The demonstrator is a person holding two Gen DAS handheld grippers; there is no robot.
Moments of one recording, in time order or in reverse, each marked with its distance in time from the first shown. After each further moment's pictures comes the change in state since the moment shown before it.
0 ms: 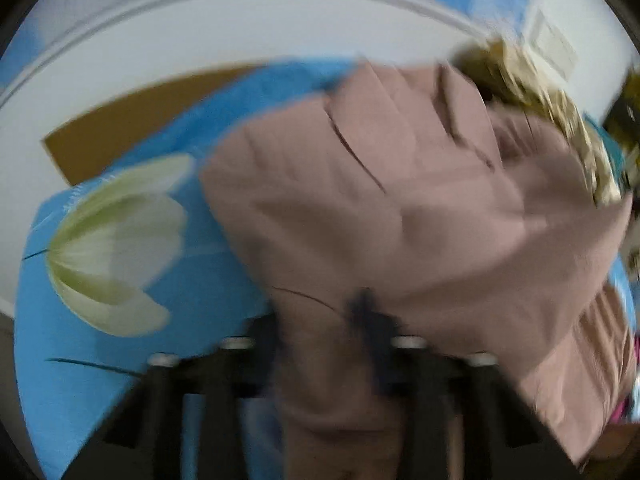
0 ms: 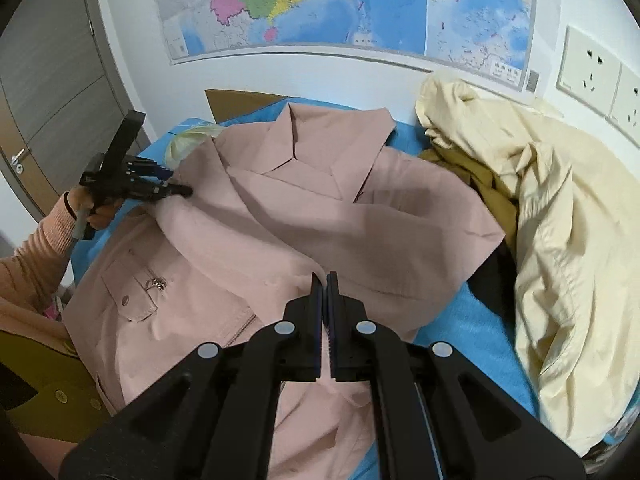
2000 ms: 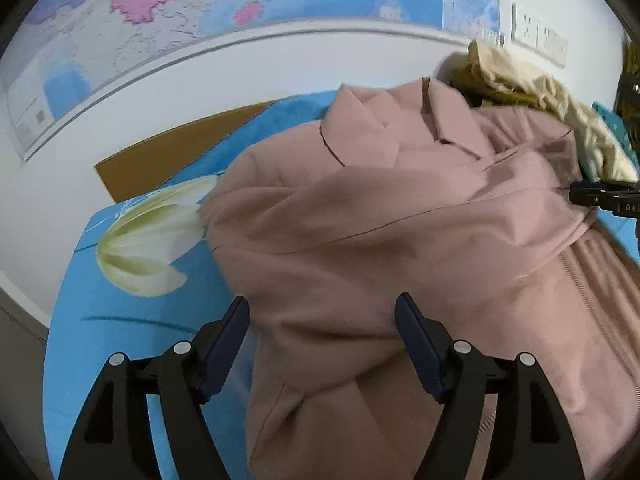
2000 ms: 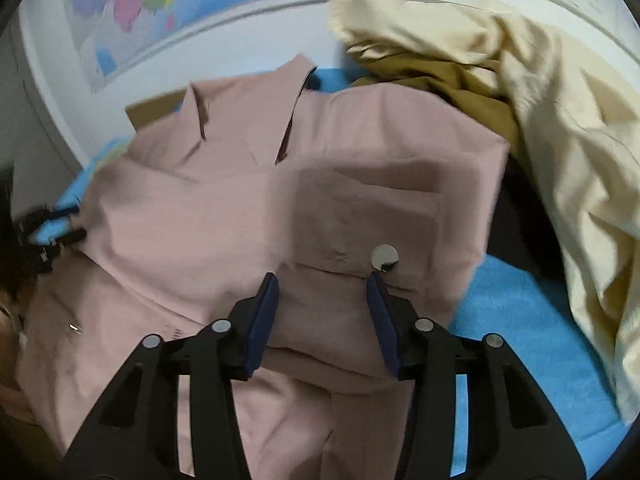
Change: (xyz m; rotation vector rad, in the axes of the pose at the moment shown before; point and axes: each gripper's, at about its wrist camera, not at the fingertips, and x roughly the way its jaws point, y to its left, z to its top) left arm -0.027 -0.044 -0.039 0.069 -0.138 0.163; right arm 0.061 -0.036 -0.047 0.298 -0.034 -0.054
